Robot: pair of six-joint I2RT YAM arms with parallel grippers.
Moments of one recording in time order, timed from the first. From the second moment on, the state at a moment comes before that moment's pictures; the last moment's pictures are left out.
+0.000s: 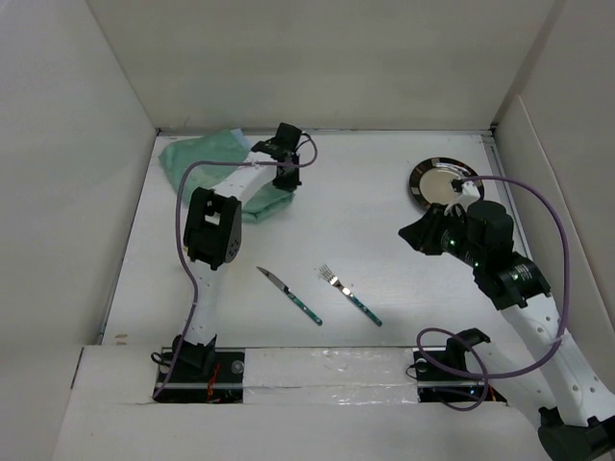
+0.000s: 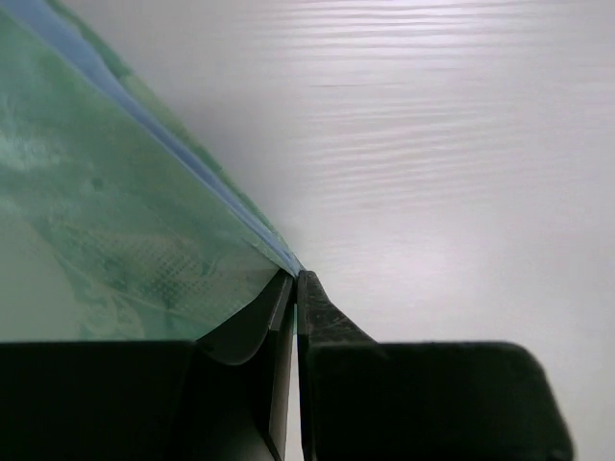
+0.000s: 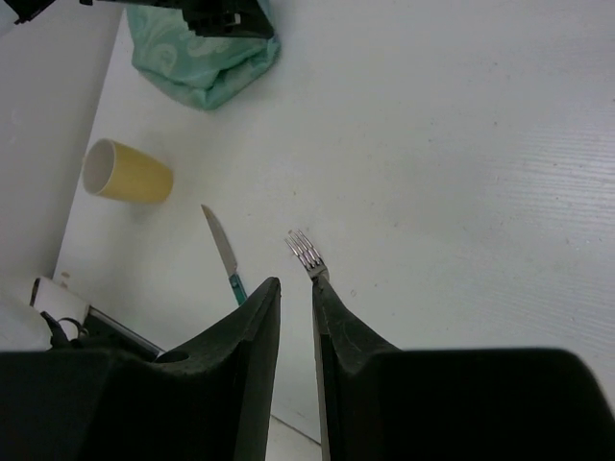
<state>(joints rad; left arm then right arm) -0.39 2.25 1.91 -0.71 -0.10 -0.33 0.36 0.75 0.90 -0.55 -0.22 0.52</state>
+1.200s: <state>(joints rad) -0.87 2.26 2.04 -0.65 -0.15 -0.22 0.36 0.85 0.87 -0.49 -0.10 0.54</state>
